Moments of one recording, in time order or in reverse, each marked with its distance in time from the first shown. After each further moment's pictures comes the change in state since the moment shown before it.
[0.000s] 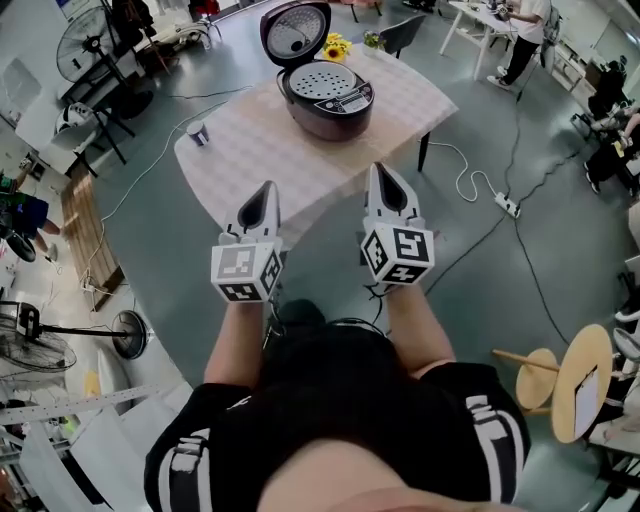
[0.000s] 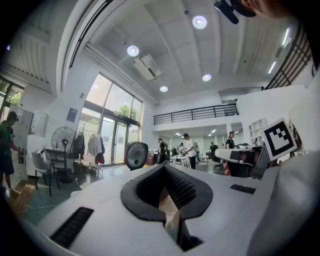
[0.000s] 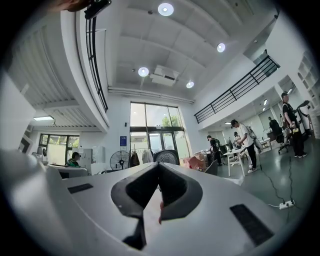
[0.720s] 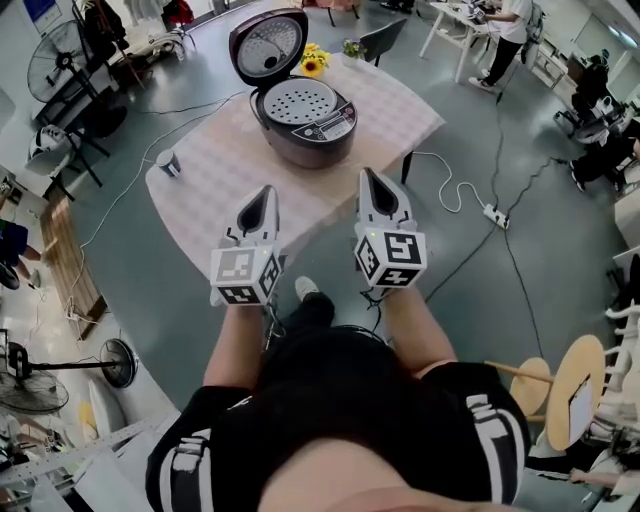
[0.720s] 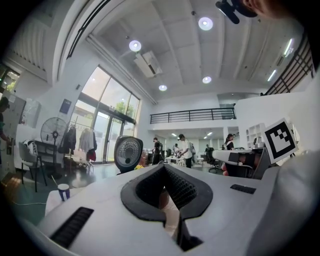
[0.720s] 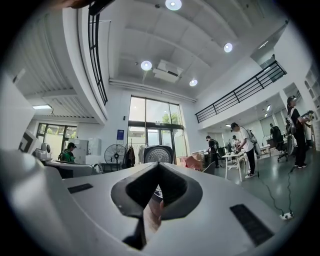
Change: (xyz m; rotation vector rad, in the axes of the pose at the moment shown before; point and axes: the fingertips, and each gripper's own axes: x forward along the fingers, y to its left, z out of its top) left arm 0.136 0.020 -0.027 -0.044 -0.001 -0.068; right arm 0.107 -0.056 -0.031 -0.068 0.037 -0.019
